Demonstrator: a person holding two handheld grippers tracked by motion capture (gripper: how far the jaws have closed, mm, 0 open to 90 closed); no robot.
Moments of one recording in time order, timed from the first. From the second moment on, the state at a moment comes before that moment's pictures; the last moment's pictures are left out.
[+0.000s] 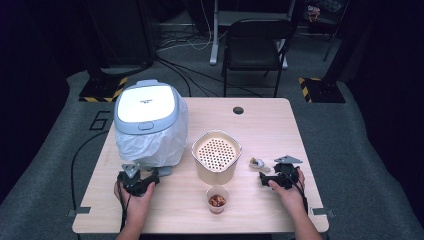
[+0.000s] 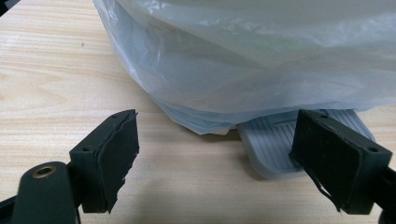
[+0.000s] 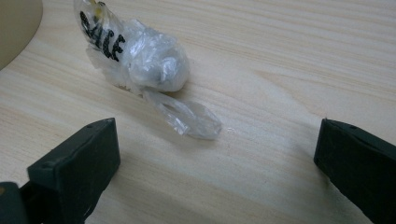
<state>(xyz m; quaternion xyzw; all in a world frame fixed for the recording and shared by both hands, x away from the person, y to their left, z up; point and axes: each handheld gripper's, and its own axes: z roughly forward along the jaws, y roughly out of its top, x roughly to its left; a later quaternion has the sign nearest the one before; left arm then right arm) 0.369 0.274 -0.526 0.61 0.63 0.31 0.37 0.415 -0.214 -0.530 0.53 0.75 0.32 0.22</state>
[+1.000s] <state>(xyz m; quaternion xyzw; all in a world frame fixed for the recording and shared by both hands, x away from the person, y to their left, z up) 0.378 0.279 -0.529 0.63 0.65 0.27 0.34 0.415 -0.215 -0.530 0.53 0.76 0.32 0.22</state>
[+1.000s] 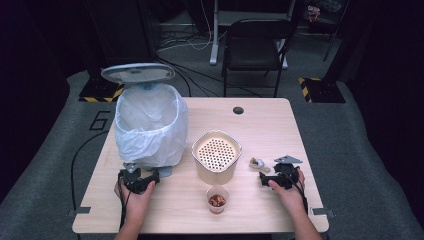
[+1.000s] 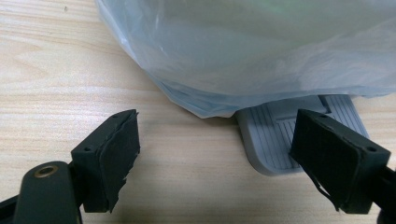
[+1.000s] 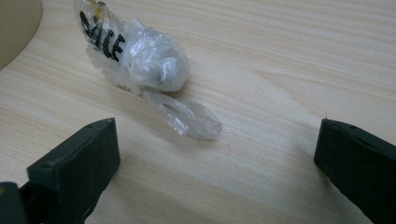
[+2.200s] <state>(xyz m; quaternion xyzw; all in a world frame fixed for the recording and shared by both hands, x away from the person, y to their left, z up) 0.378 0.281 -0.530 0.63 0.65 0.26 0.34 0.408 -0.223 -0.499 0.53 0.75 0.33 0.22</state>
